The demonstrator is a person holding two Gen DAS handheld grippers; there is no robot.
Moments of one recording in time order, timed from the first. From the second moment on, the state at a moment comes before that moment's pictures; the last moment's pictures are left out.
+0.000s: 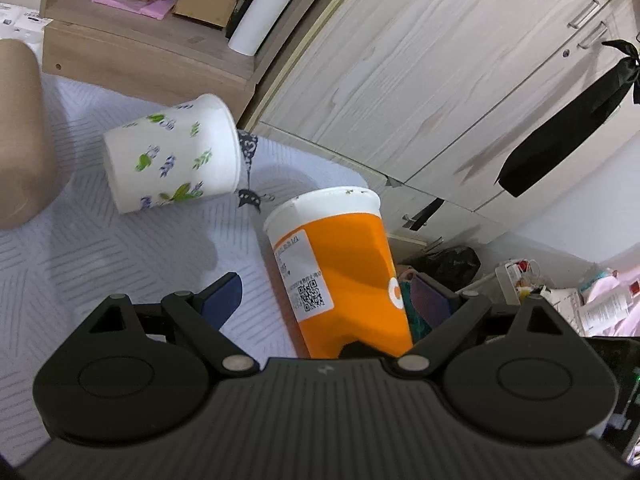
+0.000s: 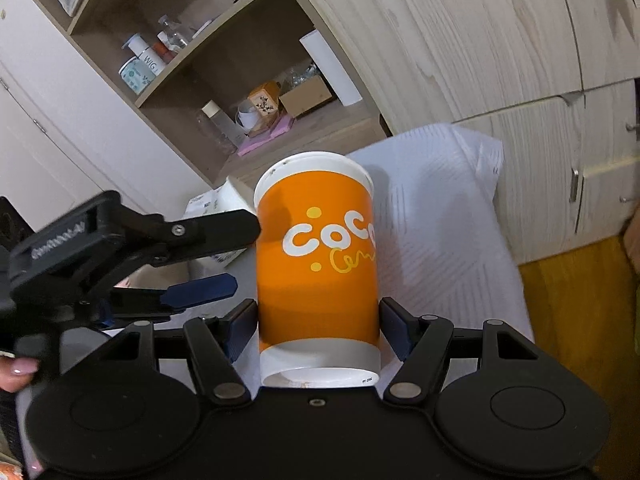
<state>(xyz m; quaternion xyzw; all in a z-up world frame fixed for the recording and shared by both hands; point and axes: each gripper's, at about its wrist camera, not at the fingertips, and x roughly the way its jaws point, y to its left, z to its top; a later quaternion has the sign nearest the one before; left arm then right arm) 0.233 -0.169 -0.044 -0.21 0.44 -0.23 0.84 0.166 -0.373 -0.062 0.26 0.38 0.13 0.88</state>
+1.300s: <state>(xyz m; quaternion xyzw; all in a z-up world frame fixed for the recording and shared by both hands) 0.178 -0.009 -0.077 -0.24 0.49 -0.29 0.79 0.140 -0.231 -0.039 0.18 0.46 0.24 0.84</state>
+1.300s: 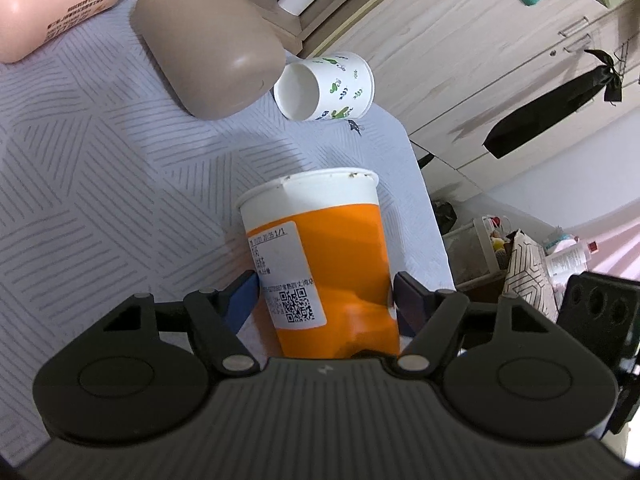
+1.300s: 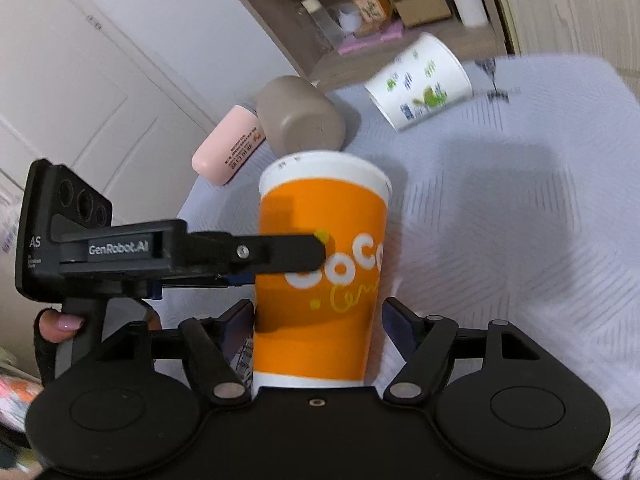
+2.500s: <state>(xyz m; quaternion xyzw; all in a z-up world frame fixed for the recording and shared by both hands) 0.138 -0.035 0.000 -0.01 0.22 -0.30 0.93 0.111 -0.174 -0.025 -0.12 0.14 0.20 0.96</state>
